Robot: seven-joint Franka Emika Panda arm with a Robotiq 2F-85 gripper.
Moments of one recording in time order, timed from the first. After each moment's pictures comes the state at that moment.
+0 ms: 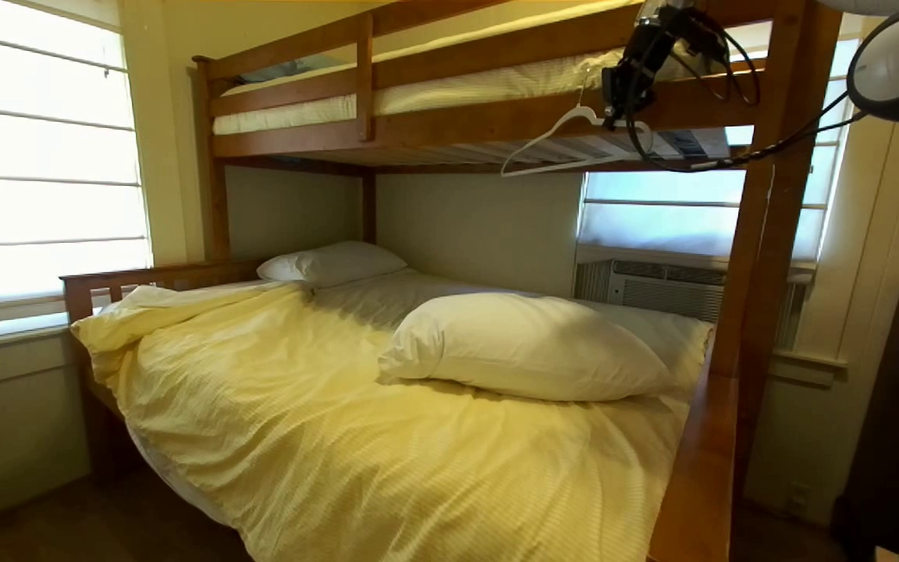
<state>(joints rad) -0.35 0.26 -0.22 -0.85 0.37 1.33 -0.01</state>
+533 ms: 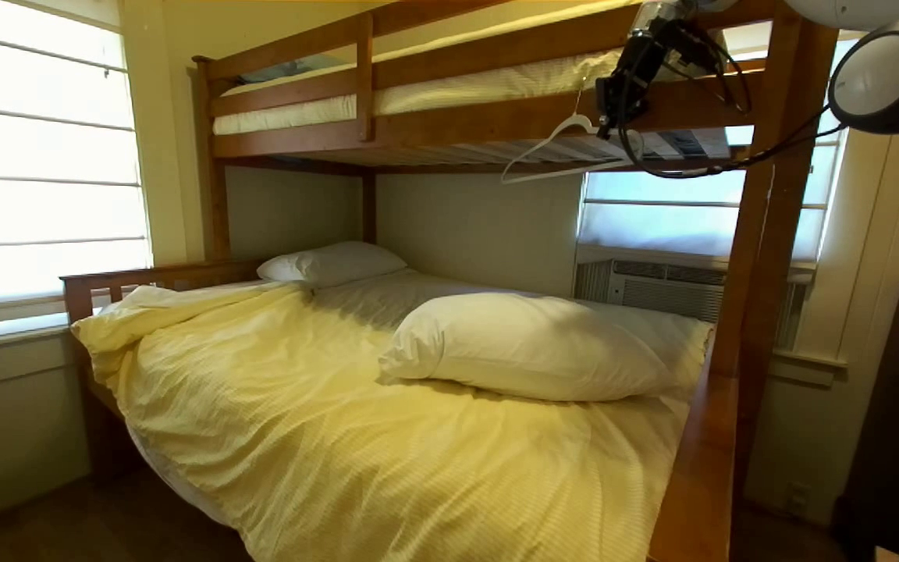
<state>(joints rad) -0.37 0.31 -0.22 -0.81 0.39 1.33 0.03</state>
